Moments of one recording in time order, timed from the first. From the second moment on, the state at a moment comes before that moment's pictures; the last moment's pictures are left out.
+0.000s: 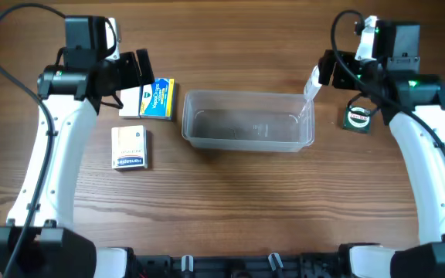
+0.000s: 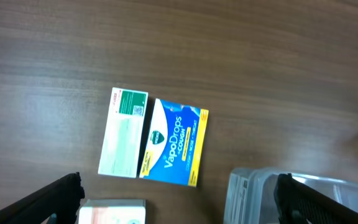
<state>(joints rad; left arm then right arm) -0.05 1.57 1.45 -0.82 0.05 -0.22 0.03 1.49 1.38 -0.74 -0.04 0.15</state>
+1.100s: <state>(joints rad) -0.05 1.75 1.45 -0.76 0.05 -0.22 0.07 1.84 1.38 -0.59 0.05 0.27</state>
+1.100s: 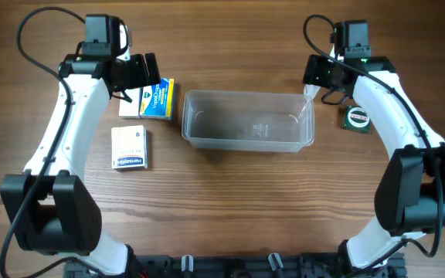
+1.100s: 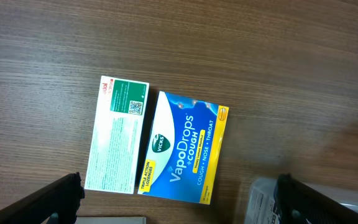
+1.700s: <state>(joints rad) -0.05 1.75 1.45 -0.76 0.05 -0.22 0.10 1.85 1.38 -0.61 0.05 0.21</state>
